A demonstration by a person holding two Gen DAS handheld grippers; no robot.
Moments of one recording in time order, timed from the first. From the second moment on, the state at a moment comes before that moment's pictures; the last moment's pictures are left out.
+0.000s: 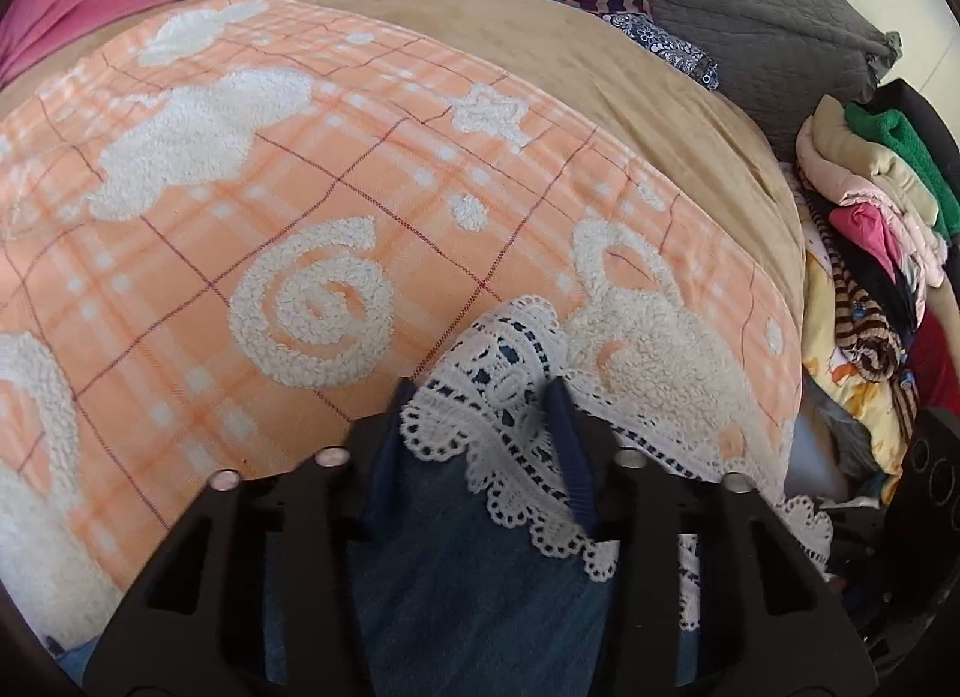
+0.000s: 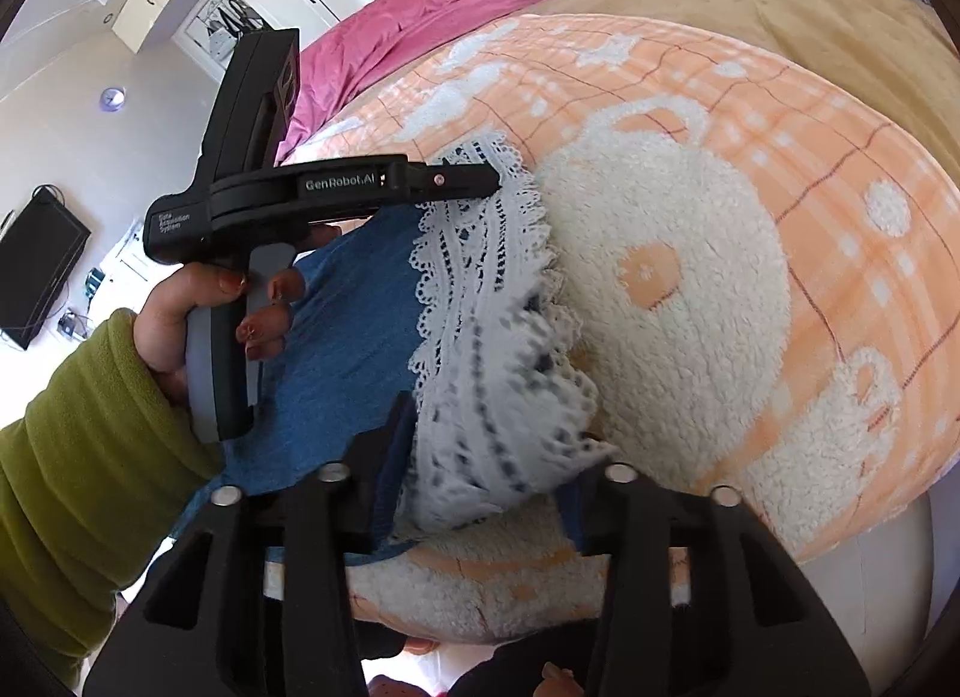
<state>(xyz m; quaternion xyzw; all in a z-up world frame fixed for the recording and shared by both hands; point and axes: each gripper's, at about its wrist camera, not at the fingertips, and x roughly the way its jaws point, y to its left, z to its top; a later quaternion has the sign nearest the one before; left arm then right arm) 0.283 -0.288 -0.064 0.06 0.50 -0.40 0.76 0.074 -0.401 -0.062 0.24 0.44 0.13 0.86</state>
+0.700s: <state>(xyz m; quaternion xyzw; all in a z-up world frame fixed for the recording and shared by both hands) 0.243 -0.080 -0.011 -0.13 0.42 -0.33 0.84 0.082 -0.237 0.005 0.05 0.38 0.28 0.88</state>
